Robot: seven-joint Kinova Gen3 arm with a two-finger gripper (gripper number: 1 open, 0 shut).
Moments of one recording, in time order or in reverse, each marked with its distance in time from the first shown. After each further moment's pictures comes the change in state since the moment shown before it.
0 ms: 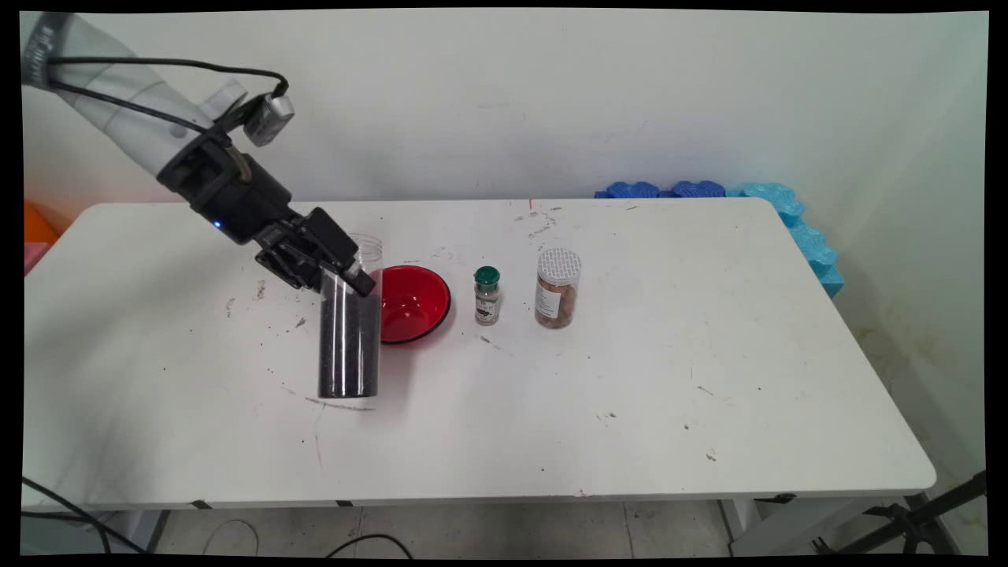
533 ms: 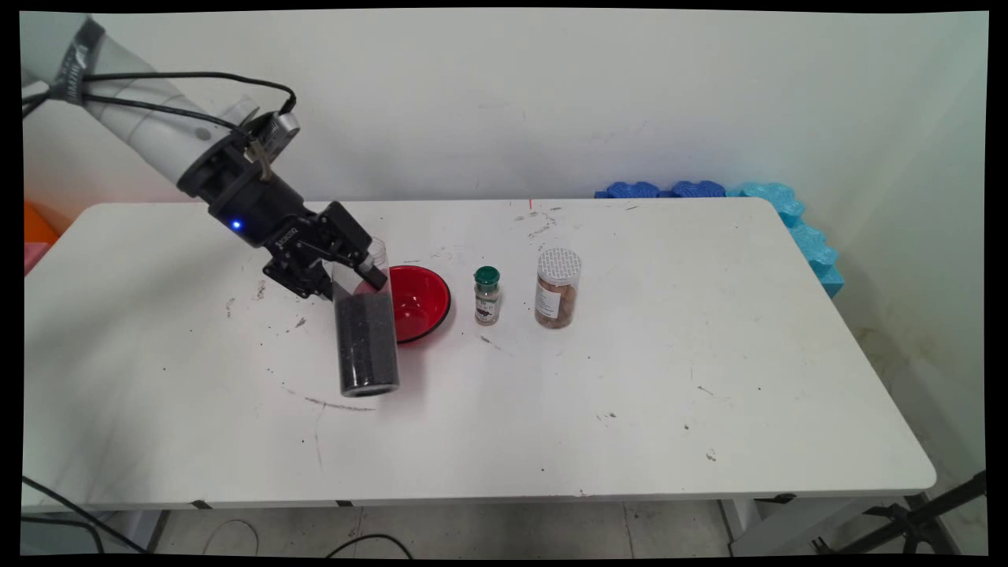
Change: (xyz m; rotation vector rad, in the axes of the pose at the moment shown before) arm 0.015 -0.020 0.013 -0.049 -0.014 -0.253
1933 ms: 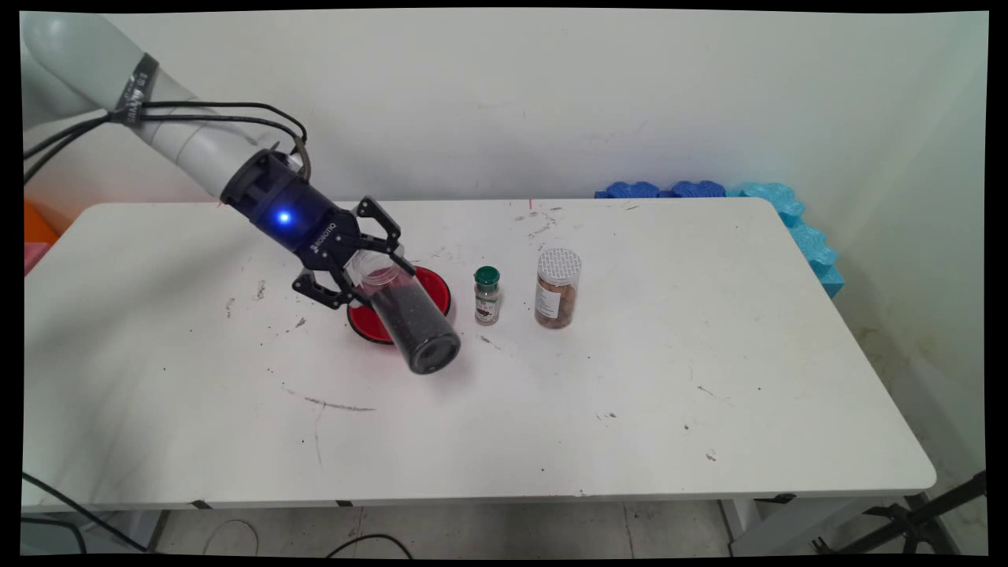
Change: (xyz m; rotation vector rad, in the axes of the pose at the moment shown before) arm 0.034 -0.019 0.029 -0.103 -0.043 -0.557
